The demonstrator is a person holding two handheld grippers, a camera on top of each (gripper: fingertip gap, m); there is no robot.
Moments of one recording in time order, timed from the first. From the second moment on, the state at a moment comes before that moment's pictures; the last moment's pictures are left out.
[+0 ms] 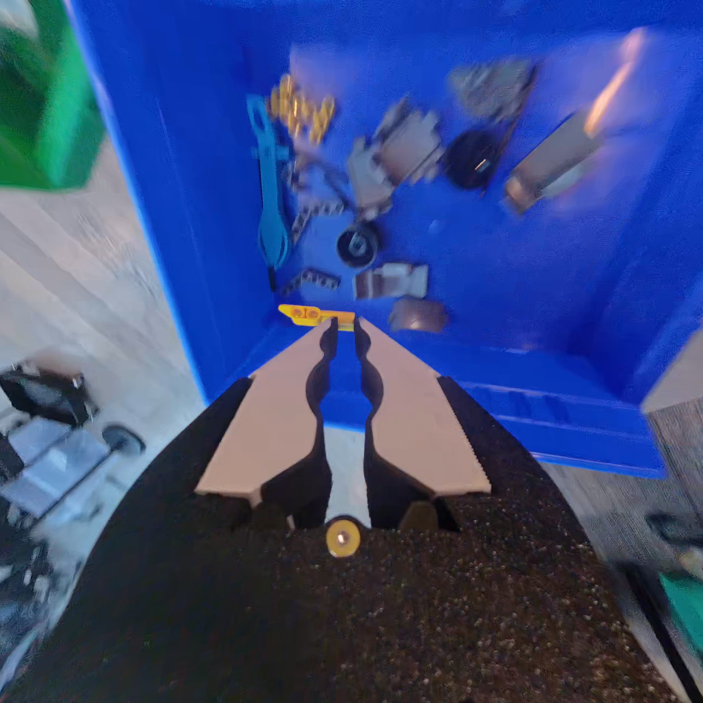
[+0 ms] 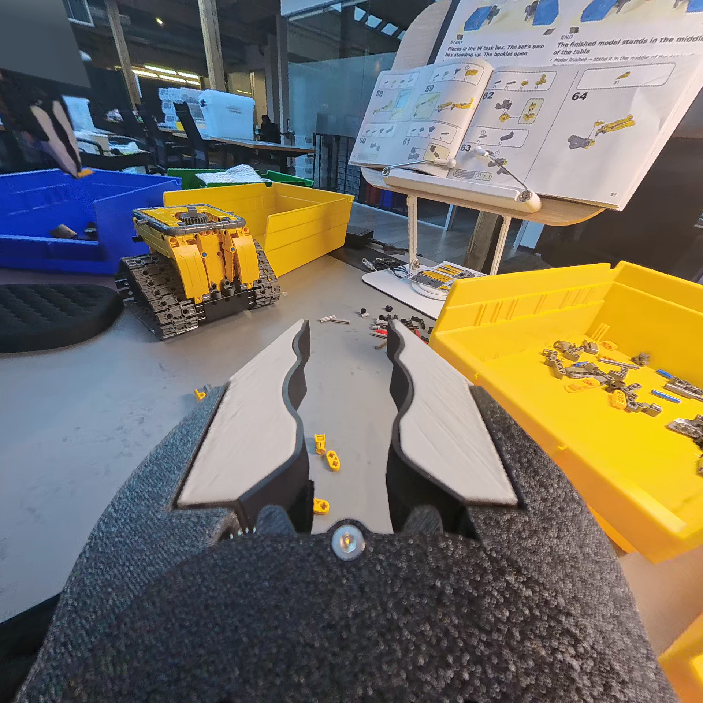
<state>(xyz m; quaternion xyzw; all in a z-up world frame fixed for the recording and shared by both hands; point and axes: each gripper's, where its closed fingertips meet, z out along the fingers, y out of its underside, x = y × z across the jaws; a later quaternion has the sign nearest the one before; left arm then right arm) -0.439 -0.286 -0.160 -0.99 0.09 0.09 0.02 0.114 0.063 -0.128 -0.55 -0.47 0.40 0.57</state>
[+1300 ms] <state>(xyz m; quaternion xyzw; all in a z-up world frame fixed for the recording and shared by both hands) 0.033 -0.113 -0.130 -0.70 0.29 -0.08 0.64 0.054 -0.098 -0.166 -0.54 -0.66 0.49 0.19</state>
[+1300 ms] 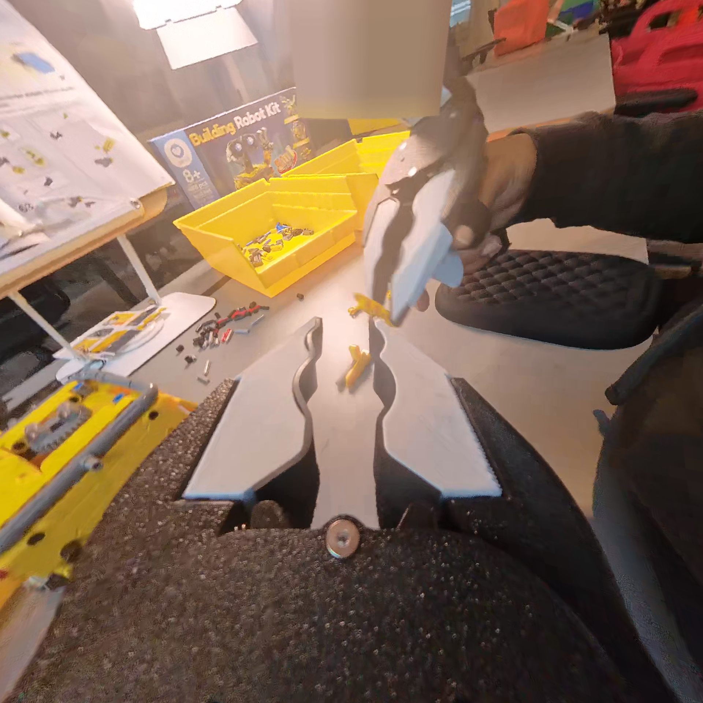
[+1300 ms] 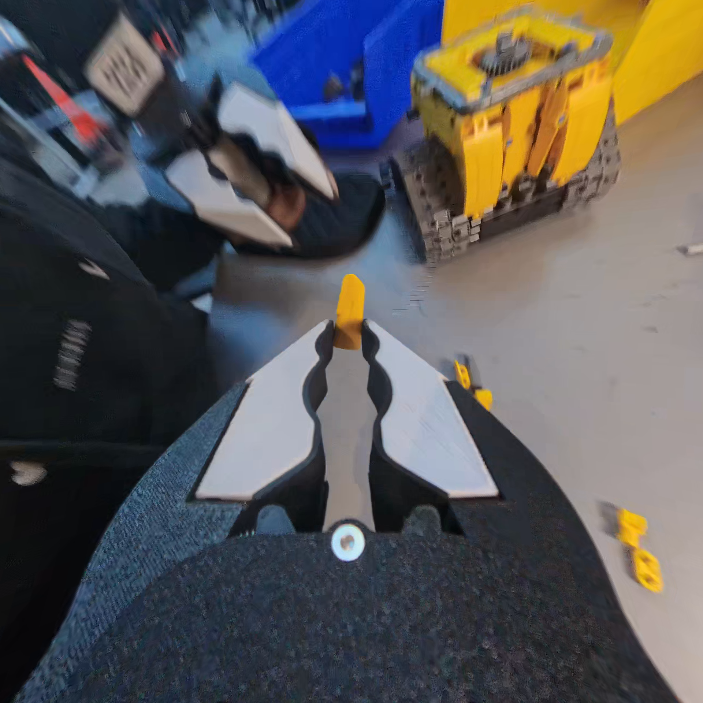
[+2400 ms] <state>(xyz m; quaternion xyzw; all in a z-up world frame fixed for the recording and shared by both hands) 0.051 -0.095 -0.249 -0.85 0.39 -0.11 0.34 0.132 -0.029 -0.217 -0.56 -0.70 0.31 0.31</state>
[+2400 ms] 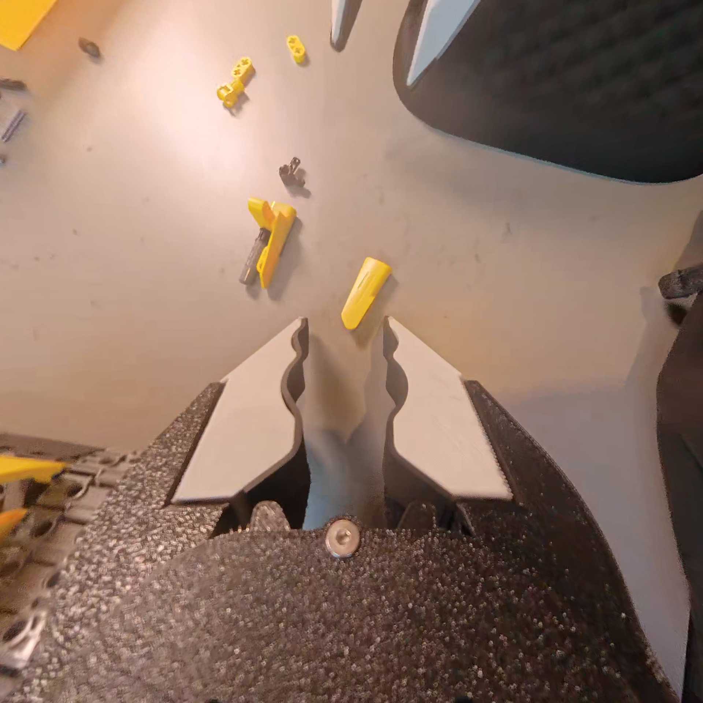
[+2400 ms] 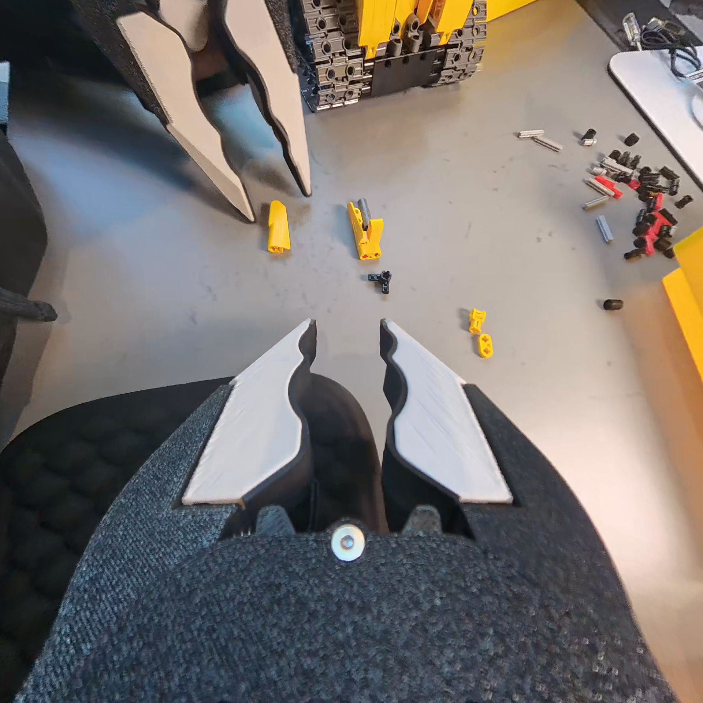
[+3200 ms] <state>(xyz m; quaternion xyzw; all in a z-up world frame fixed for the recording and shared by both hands) 0.048 -0.089 -0.241 -0.85 0.35 -0.13 0.36 0.085 -0.066 -0.216 -0.47 -0.76 0.35 0.28</state>
